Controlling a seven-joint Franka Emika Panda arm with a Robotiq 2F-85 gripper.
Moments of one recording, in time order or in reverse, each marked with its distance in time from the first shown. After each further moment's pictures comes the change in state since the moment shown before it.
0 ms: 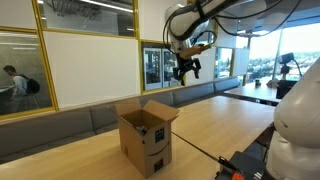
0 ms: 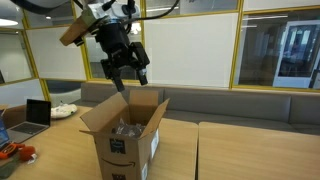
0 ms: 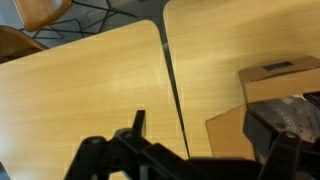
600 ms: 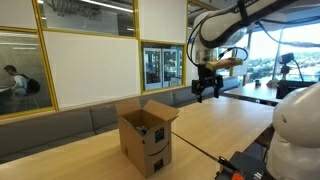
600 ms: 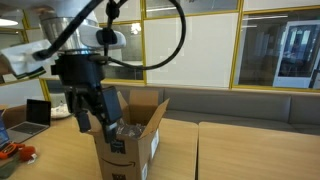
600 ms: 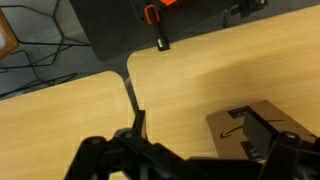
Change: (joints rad) arm -0.035 -0.398 -0.036 -0.429 0.207 0.059 -0.074
